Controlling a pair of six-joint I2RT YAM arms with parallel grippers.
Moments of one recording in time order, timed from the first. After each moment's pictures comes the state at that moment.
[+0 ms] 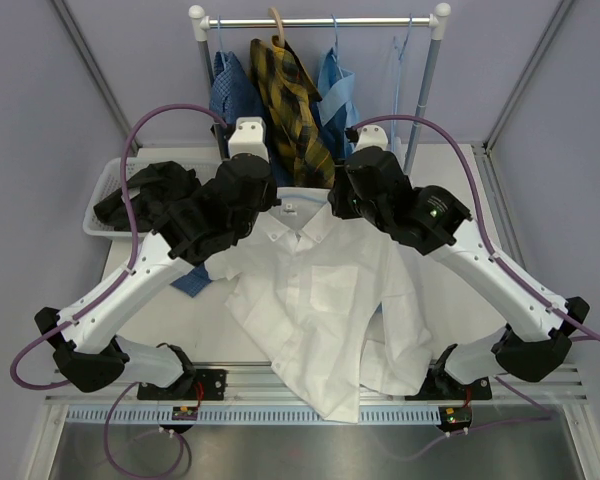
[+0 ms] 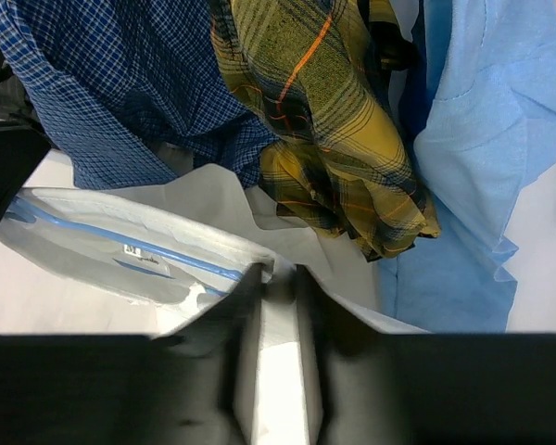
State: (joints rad) left arm -0.88 1.34 1.62 -0.69 -0.66 -0.42; right arm 0.87 1.43 1.75 -0.86 0.40 0.51
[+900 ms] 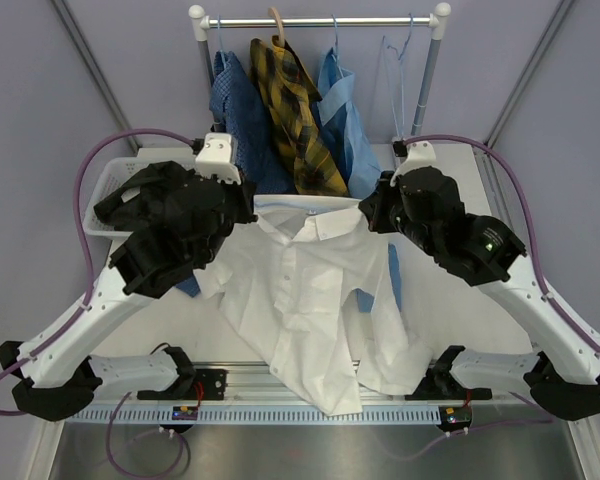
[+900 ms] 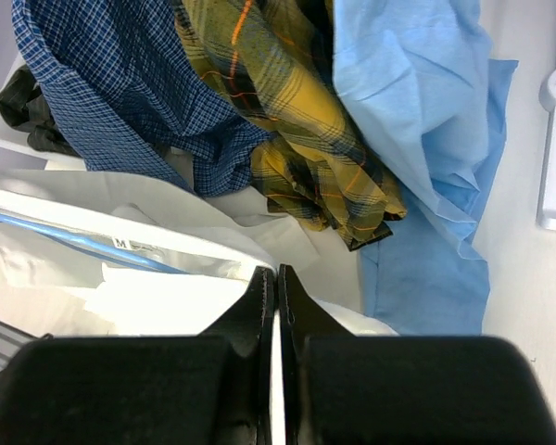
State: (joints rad) left arm -0.90 1.11 1.47 -0.60 -0.62 -0.31; right arm 0.81 1.16 1.54 -0.81 0.36 0.50
